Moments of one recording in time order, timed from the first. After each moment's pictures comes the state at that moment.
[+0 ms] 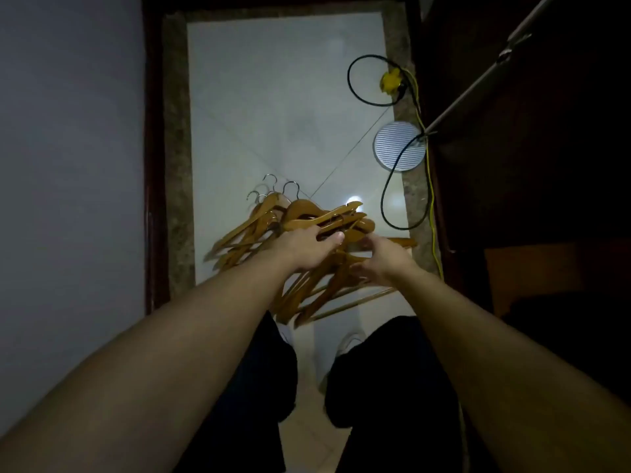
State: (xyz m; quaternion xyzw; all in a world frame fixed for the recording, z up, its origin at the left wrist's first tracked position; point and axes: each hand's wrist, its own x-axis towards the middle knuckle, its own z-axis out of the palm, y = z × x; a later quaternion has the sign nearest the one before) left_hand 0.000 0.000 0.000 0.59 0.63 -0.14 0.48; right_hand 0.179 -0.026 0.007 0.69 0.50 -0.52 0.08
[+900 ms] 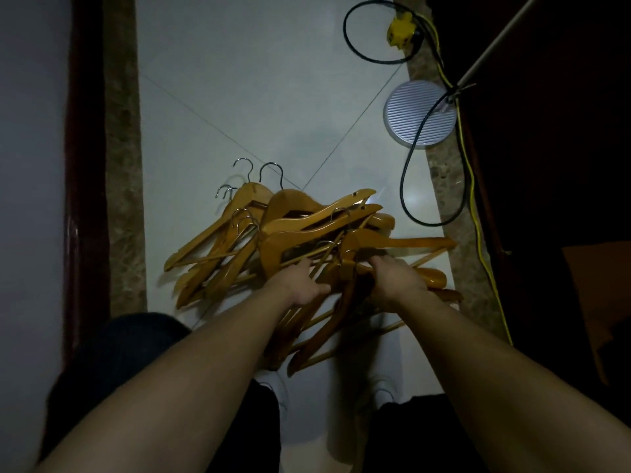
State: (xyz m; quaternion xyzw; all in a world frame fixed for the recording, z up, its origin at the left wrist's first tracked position) left_hand 0.009 -0.014 -0.266 0.52 0.64 -0.21 0.53; right_hand 0.201 -0.033 -0.269 0.67 0.60 -0.39 0.21
